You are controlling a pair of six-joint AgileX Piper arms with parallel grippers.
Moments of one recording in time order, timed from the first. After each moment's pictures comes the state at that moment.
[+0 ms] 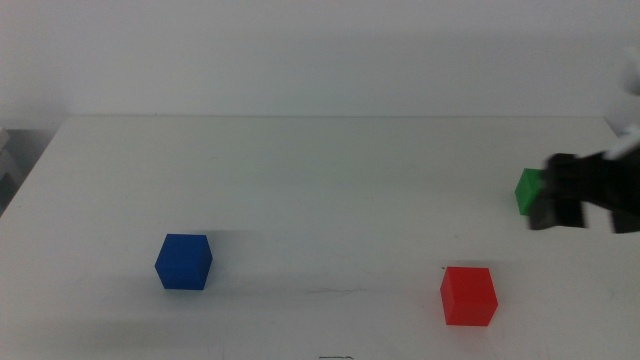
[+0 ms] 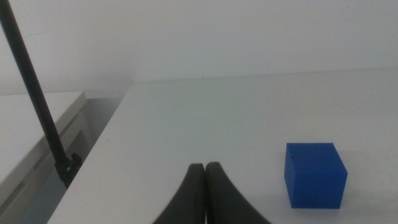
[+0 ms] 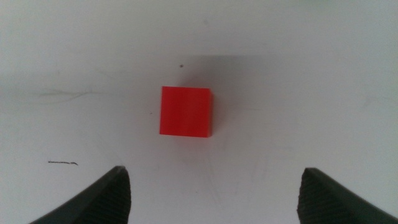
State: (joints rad) left arm 0.03 -0.01 0.03 0.02 0.18 0.03; right arm 0.44 1.21 -1.15 -0.07 1.14 0.45
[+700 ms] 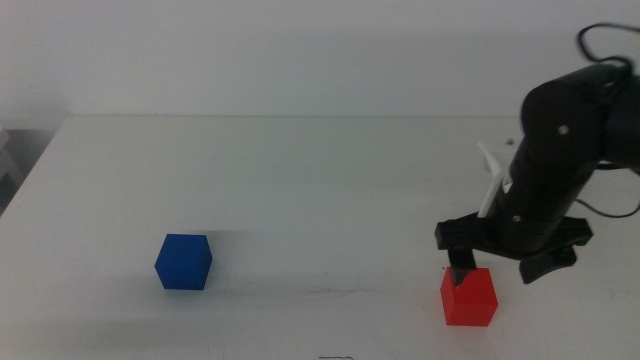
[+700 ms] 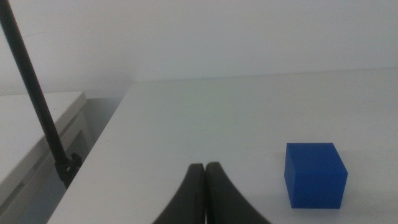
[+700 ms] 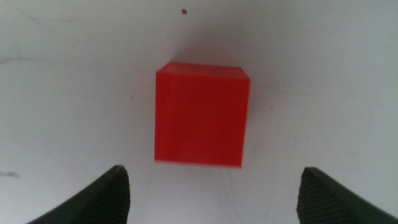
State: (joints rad) left arm 0.03 -0.01 0.03 0.02 0.18 0.03; right arm 0.48 1.65 -1.19 -0.03 1.08 0.45
